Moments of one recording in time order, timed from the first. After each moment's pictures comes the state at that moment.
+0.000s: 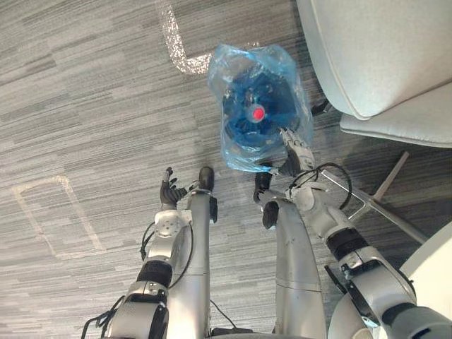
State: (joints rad) left arm -0.40 0.09 0.04 0.68 -0.04 -0.17 0.28; right arm -0.64 -0.35 0.35 0.63 -0.63 -0.06 -0.39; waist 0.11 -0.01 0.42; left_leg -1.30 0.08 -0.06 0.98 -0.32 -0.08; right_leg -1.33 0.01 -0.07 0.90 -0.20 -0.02
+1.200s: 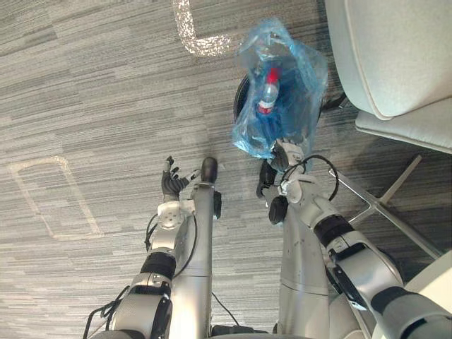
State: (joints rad) left arm -0.45 0.06 0.04 0.69 -0.09 -0.18 0.30; right arm -0.76 -0.27 0.38 0.80 -0.66 -0.03 -0.39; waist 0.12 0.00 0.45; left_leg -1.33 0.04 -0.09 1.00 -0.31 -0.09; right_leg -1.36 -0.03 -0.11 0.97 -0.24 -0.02
